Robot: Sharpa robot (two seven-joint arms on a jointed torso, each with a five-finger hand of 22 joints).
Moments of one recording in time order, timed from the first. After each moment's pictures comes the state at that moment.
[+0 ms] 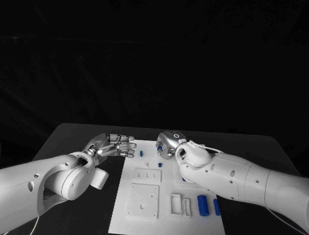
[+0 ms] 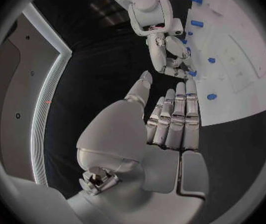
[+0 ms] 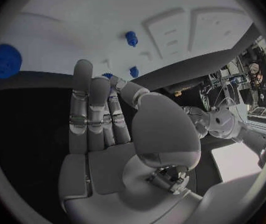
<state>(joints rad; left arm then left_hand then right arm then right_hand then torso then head) 1.35 -0.84 -0.16 1.53 -0.15 -0.31 0.24 1.40 0.06 -0.06 -0.16 0.13 0.81 0.18 0.05 0.06 1.01 0.15 0.05 0.06 1.12 0.13 0.07 0.06 0.11 0.94 0.12 0.35 0.08 1.20 -0.41 -0.03 1.06 -1.73 -0.45 -0.27 1.31 -0.08 0.61 -0.19 0.13 1.19 0.10 0.06 0.07 1.23 0.06 0.05 0.06 1.44 -0.02 0.93 0.45 0.14 1.46 -0.05 0.51 0.57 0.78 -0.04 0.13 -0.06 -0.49</state>
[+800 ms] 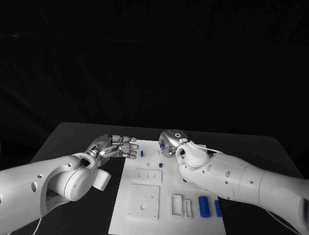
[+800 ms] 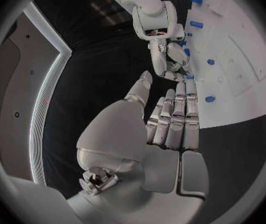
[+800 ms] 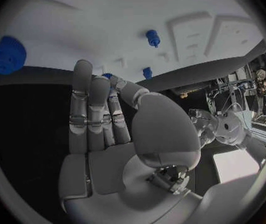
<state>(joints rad) 1.35 -0.82 -0.16 1.52 -0.15 -0.31 0.24 1.40 0.06 -0.06 -0.16 0.13 0.81 0.18 0.05 0.06 1.01 0.15 0.05 0.06 1.12 0.13 0.07 0.06 0.11 0.94 0.12 0.35 0.08 1.20 -0.37 -0.03 0.98 -1.78 -0.50 -0.31 1.31 -0.09 0.62 -0.20 0.13 1.19 0.10 0.06 0.07 1.23 0.06 0.05 0.06 1.44 -0.02 0.93 0.45 0.14 1.46 -0.05 0.51 0.59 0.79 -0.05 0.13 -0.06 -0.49</state>
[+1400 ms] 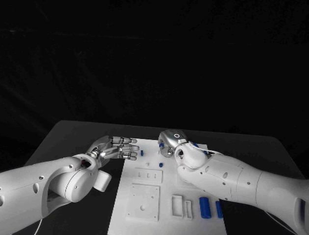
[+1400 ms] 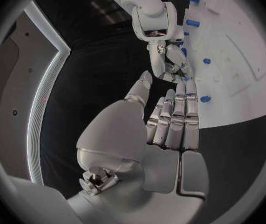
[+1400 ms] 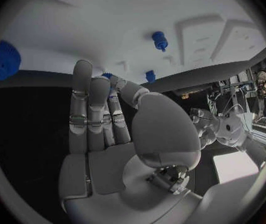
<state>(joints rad) 1.35 -0.80 -0.16 1.50 -0.15 -0.30 0.24 1.40 0.06 -0.06 -0.16 0.13 0.81 0.18 0.05 0.05 1.01 0.16 0.05 0.06 1.12 0.13 0.07 0.06 0.11 0.94 0.12 0.35 0.08 1.20 -0.36 -0.03 0.96 -1.80 -0.52 -0.33 1.31 -0.09 0.62 -0.20 0.13 1.19 0.10 0.06 0.07 1.23 0.06 0.05 0.06 1.44 -0.02 0.93 0.45 0.14 1.46 -0.05 0.51 0.61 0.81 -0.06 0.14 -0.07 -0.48</state>
